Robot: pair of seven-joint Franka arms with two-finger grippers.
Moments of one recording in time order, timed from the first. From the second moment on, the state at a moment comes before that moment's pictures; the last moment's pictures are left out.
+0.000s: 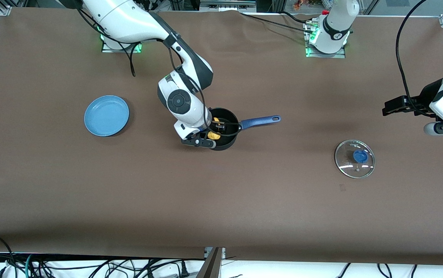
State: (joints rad) left arm 0.08 0.19 -0.09 -1.45 -0.04 1.48 -0.07; right arm 0.54 0.72 0.19 -1.58 0.16 2.35 0.75
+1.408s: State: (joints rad) left arm 0.07 0.19 -0.09 -1.45 -0.04 1.48 -0.09; right arm 0.57 0.35 -0.11 -1.48 0.08 1.82 0.55
